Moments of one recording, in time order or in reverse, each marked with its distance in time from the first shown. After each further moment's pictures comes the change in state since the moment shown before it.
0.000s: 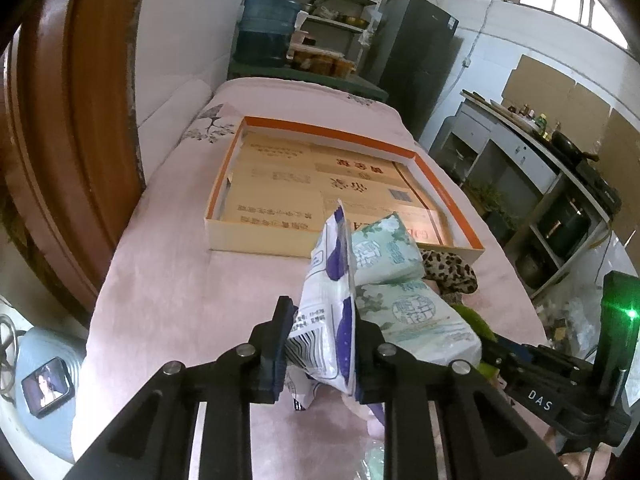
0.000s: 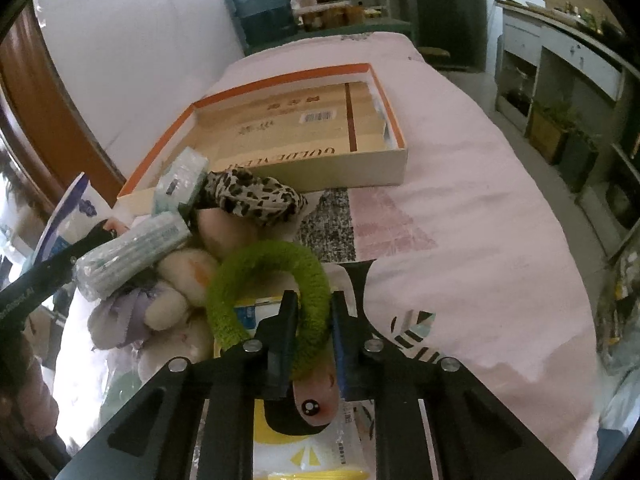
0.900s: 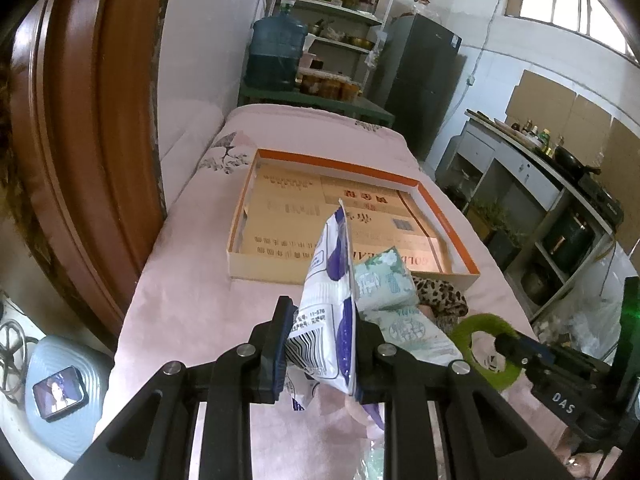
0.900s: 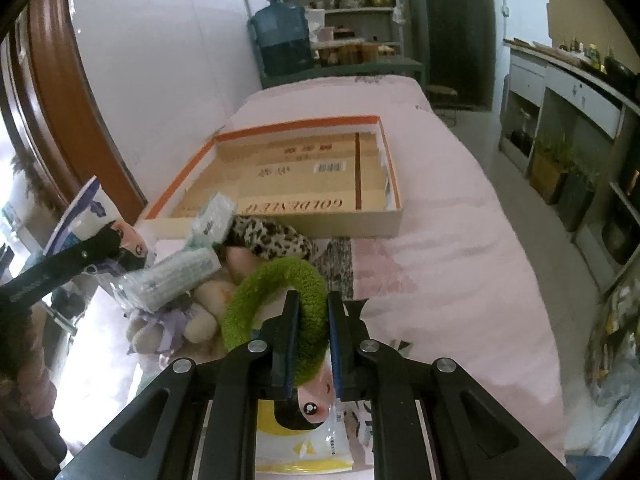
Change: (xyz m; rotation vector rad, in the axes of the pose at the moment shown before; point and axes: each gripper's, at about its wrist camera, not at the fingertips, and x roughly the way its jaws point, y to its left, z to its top) left arm -0.029 -0.002 0.008 -0.003 -0.077 0.036; right arm -0.045 0.010 0.008 -0.071 -0.124 0.006
